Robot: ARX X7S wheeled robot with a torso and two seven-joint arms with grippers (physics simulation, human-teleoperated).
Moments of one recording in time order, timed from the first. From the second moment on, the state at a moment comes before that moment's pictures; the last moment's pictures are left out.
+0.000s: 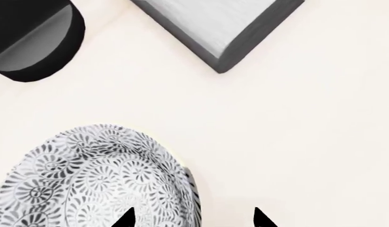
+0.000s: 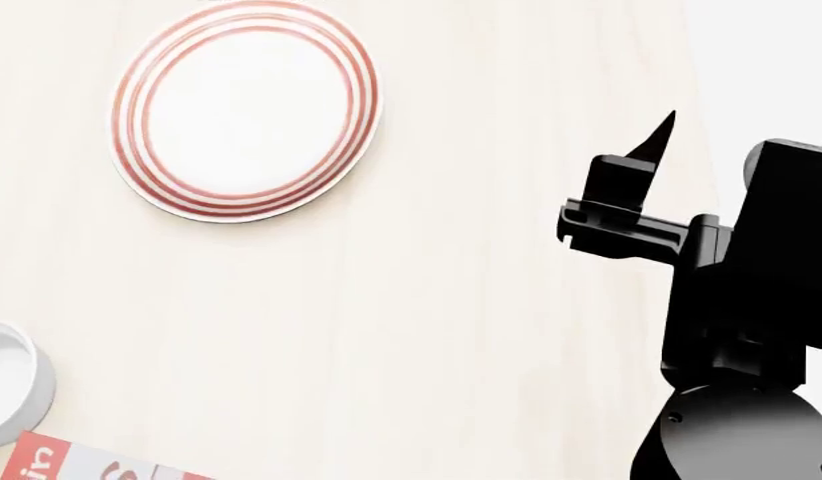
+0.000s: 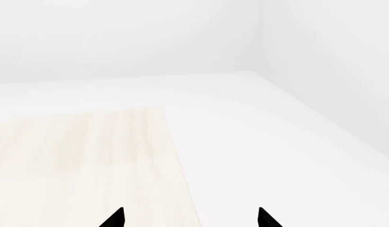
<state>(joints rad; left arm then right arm) -0.90 -0.50 -0.31 -0.13 -1.20 -1.25 -1.27 0.67 0.39 -0.07 -0.49 0.60 0.85 0.65</state>
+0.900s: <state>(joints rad) -1.34 -0.58 0.30 -0.30 -0.98 -1.28 -0.75 0.67 0.39 -0.07 -0.49 0.61 0.85 0.66</state>
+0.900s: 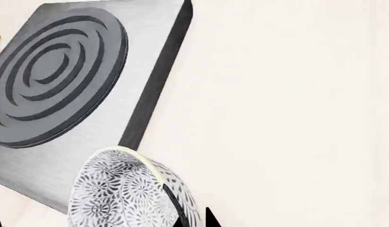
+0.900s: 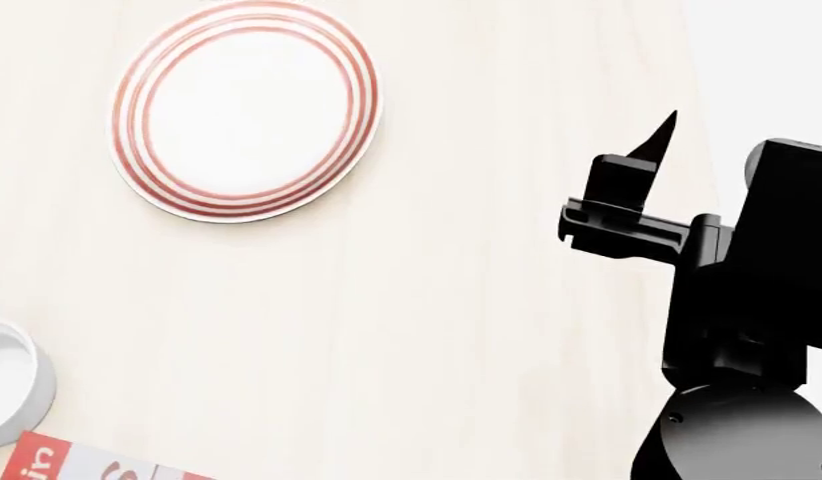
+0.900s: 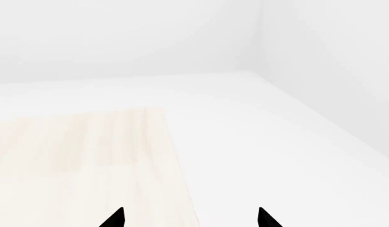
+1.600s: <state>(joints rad) -2.04 -0.18 1.29 -0.95 -0.41 -0.68 0.51 0.67 0.40 -0.08 -0.48 0.61 0.83 0.67</state>
